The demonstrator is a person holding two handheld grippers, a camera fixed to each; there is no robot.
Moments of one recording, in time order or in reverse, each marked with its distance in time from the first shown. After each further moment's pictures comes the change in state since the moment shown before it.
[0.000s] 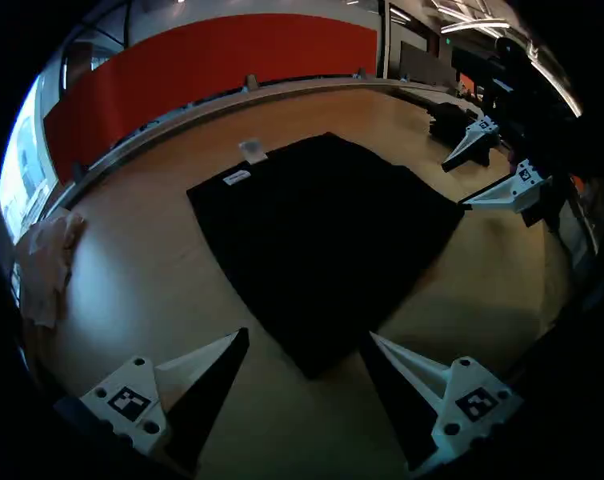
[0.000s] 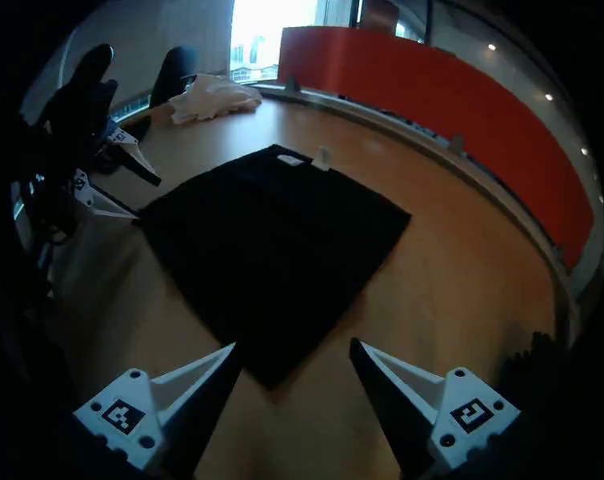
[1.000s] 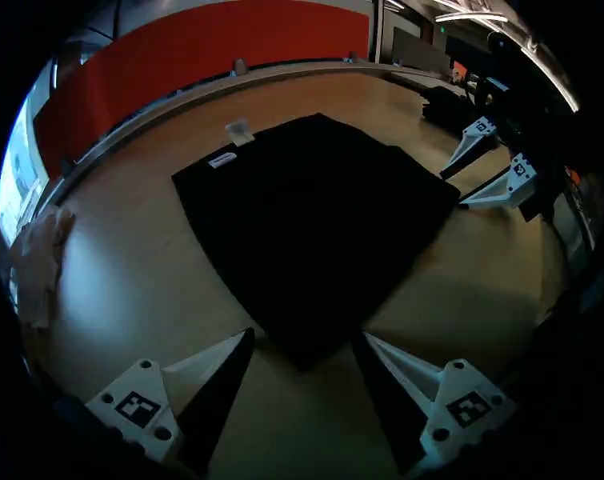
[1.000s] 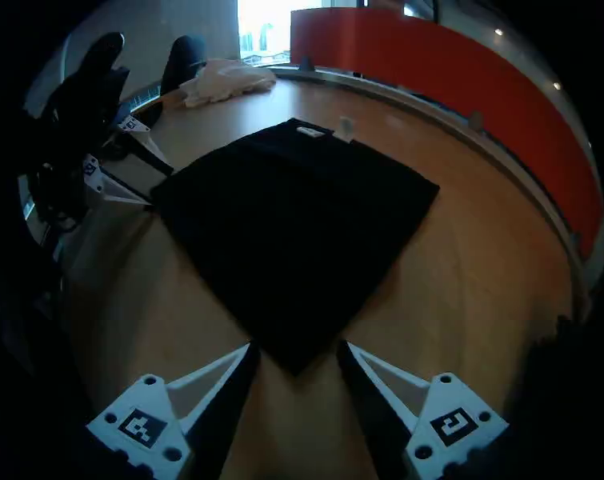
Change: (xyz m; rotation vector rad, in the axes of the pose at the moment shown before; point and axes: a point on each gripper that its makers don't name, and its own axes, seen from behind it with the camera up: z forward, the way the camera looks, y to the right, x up) left arm -0.013 0.009 0.008 -0.038 -0.068 0.018; right arm -0.023 -0.018 0.010 0.094 -0.069 0.016
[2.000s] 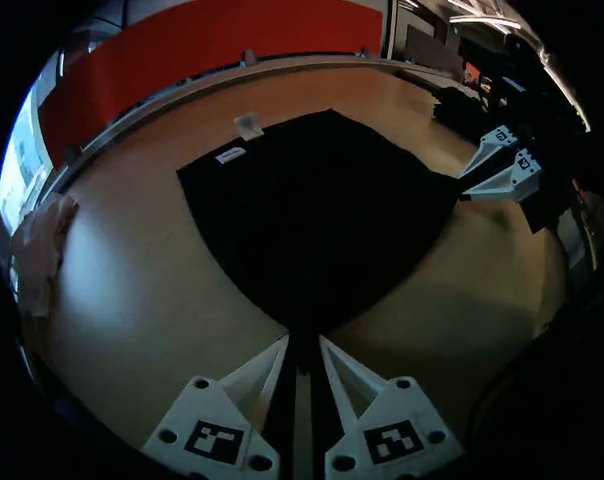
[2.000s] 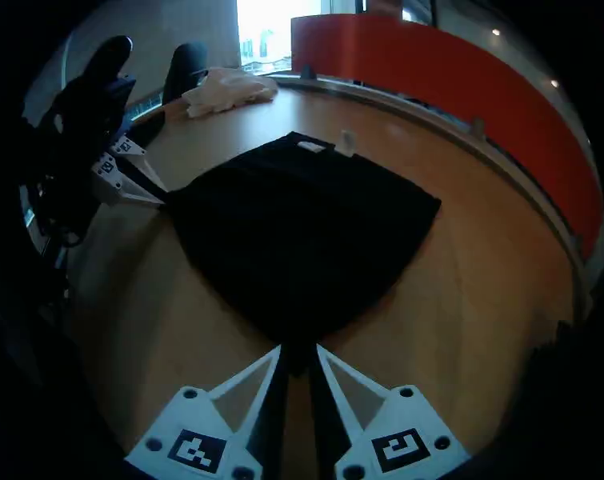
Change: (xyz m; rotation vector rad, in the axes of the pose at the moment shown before) left arm 0.004 0.003 -0.003 0.024 -0.039 -0.049; right arm 0.016 -0.008 -0.005 0.006 0.038 0.016
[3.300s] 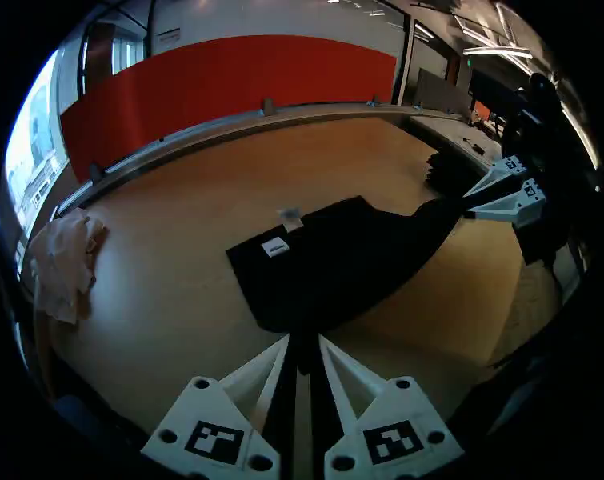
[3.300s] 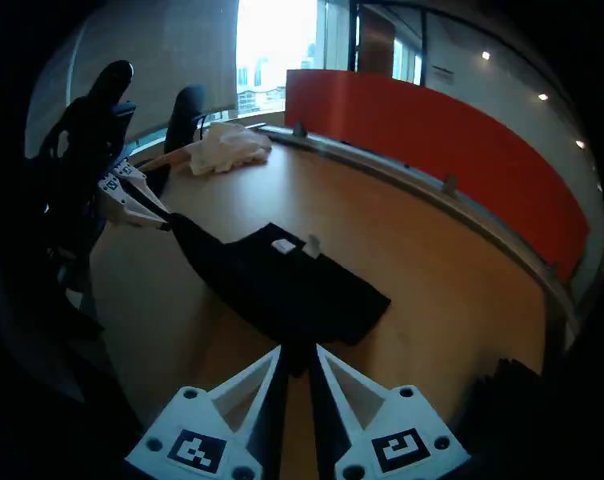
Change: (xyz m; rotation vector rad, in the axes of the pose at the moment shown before) left arm 0.077 0.004 -0.101 0.009 0.121 -0.090; right arm 0.086 -0.003 -0.099 -0.050 0.150 -0.019
